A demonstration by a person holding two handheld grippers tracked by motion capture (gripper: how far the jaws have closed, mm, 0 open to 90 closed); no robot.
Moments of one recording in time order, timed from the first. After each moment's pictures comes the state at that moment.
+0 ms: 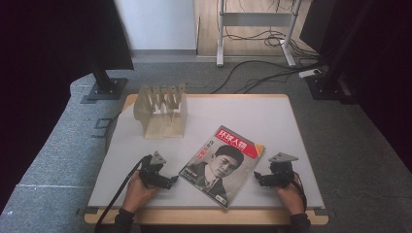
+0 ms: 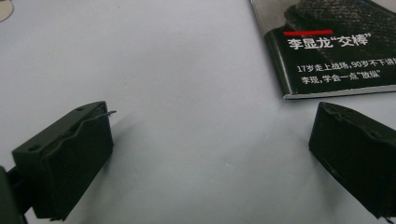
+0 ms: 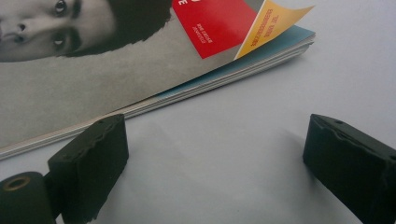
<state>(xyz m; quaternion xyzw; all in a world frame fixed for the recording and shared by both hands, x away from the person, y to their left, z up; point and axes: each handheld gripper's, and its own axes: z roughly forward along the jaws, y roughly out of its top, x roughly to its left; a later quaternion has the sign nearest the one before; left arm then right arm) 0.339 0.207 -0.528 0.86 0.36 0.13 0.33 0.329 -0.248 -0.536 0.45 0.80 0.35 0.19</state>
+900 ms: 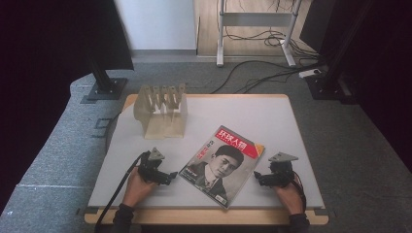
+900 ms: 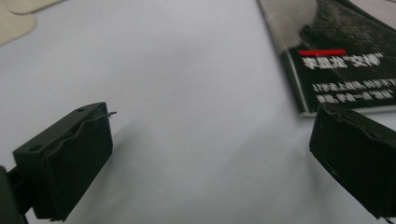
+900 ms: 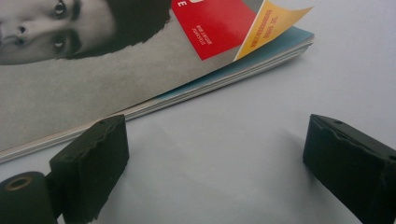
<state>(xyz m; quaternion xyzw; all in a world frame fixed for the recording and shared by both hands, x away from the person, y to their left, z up) 0.354 0.211 -0.521 0.86 0.37 0.13 0.33 0.330 -0.247 -0.535 0.45 0.80 0.35 0.19</state>
